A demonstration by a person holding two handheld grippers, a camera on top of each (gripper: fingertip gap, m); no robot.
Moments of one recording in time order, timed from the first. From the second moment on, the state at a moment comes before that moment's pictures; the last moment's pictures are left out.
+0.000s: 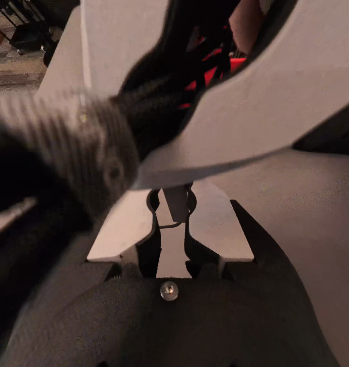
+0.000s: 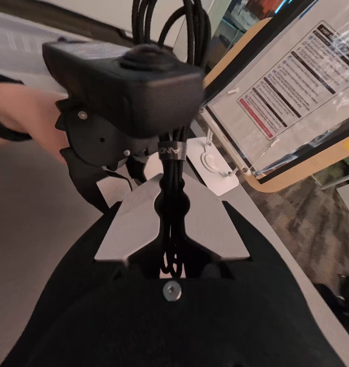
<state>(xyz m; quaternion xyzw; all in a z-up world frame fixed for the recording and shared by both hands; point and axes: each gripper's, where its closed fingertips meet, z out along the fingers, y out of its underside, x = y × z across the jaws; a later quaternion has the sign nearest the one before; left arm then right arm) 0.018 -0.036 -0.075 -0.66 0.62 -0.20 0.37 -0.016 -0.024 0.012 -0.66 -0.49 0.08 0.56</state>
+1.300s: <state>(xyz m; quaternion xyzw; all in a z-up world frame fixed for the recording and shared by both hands) 0.043 -0.039 0.011 -0.52 0.39 -0.53 0.54 0.054 -0.024 0.113 -0.52 -0.16 0.39 0.74</state>
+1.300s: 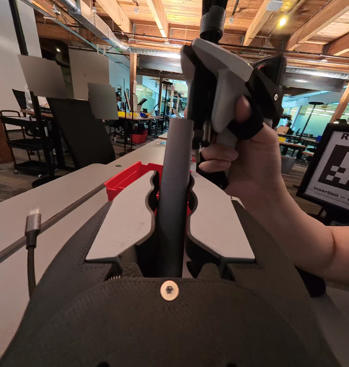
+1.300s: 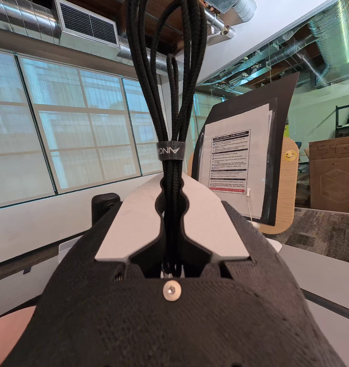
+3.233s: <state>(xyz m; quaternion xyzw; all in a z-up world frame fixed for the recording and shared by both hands) -0.063 0.056 0.005 -0.67 0.35 -0.27 0.59 0.025 0.031 -0.041 -0.77 -0.17 0.48 0.39</state>
